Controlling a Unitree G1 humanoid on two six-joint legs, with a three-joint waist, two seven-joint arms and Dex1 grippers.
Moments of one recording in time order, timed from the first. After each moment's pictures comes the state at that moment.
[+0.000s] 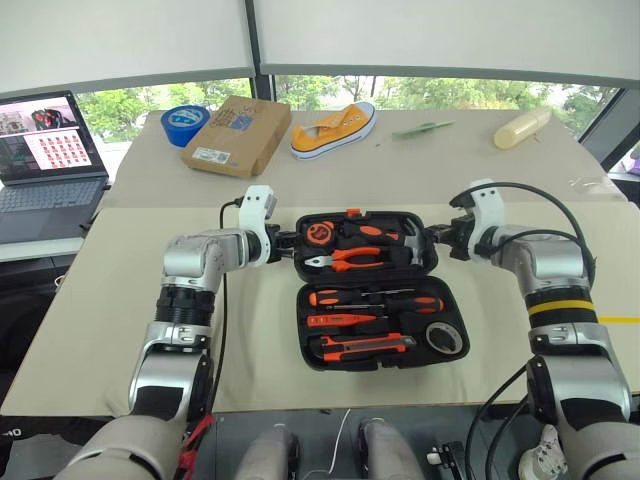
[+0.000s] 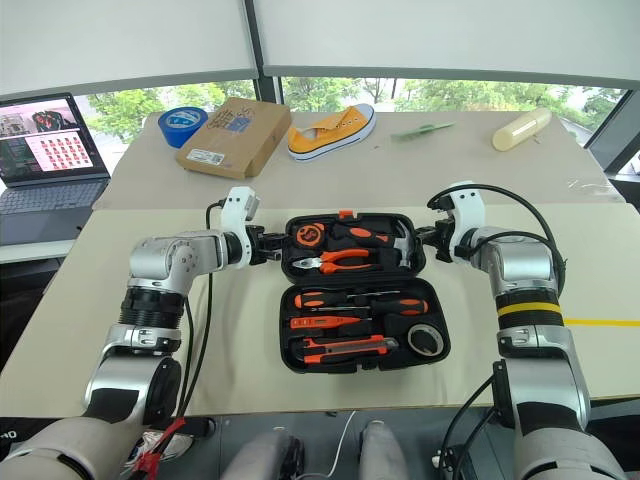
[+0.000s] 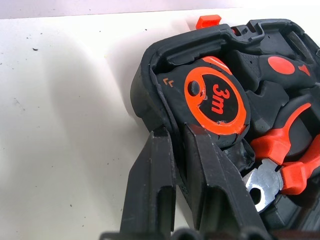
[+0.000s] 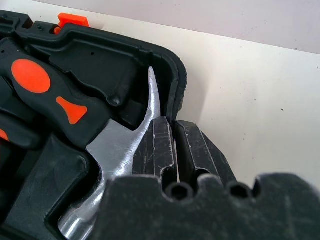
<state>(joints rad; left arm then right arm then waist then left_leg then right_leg) -0.84 0.28 0.06 0.35 -0.35 1.01 -0.50 -0.82 -0.58 -0.04 0.53 0.21 0.71 0.67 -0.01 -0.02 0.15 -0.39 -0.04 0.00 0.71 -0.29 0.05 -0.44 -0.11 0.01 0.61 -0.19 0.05</state>
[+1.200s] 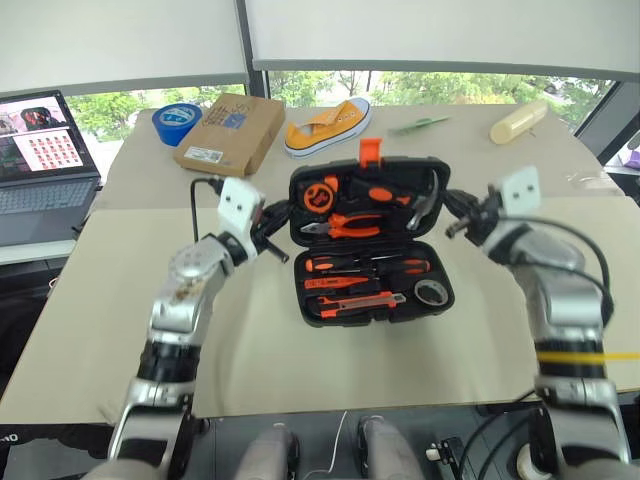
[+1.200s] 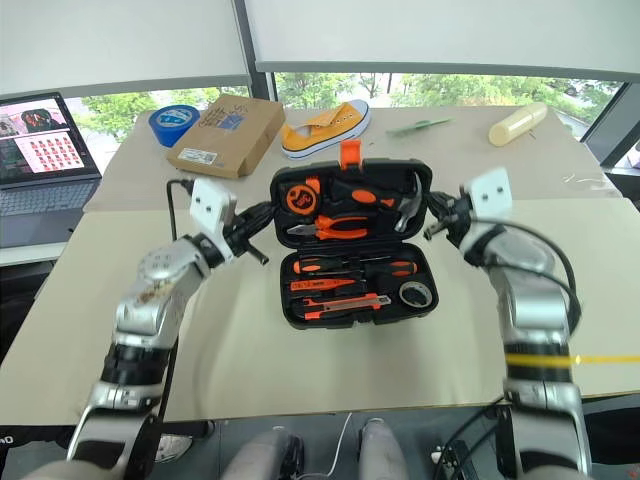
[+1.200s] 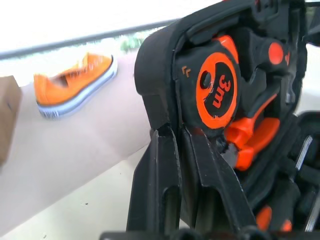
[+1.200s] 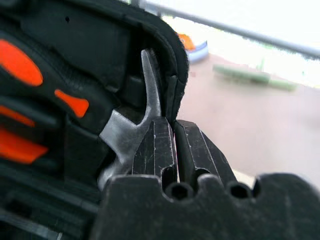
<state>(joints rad) -0.45 0.33 -0.01 -0.09 -0.22 0.28 -0.56 -0.40 -0.54 -0.18 -0.02 0.21 0.22 0.58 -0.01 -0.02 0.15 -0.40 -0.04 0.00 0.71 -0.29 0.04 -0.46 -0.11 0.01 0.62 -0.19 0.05</state>
